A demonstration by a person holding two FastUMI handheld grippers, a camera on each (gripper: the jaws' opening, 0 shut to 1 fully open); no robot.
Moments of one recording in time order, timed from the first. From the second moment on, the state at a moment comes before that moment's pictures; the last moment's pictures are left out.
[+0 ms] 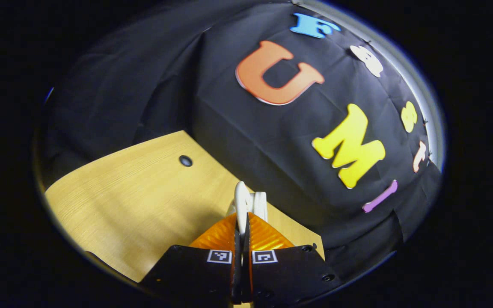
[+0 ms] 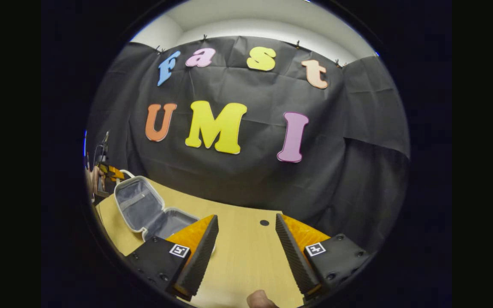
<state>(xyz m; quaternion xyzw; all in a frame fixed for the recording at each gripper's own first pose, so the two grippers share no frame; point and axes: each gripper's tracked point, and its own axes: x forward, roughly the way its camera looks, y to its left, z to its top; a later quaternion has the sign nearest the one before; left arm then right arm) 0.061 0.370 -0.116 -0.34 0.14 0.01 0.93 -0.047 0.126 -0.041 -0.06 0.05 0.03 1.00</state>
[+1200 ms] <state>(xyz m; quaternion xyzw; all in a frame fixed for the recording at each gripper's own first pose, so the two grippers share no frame) 0.081 0.004 -0.165 -0.04 0.23 -0.07 0.97 -0.023 -0.001 -0.076 -0.06 0.08 0.08 0.99</state>
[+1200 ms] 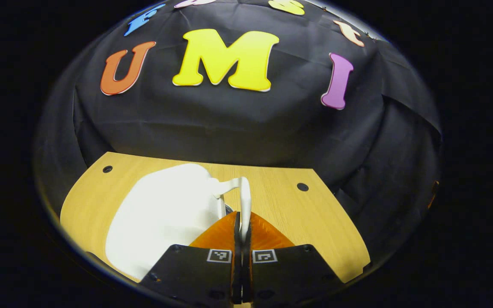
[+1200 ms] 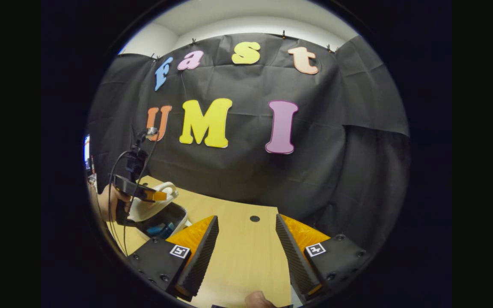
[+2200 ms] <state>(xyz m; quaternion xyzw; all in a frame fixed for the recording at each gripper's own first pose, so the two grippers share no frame) 0.069 -0.054 -0.275 0.13 0.35 -0.07 0.93 -0.003 -0.022 -0.073 -0.03 0.10 0.03 0.99</state>
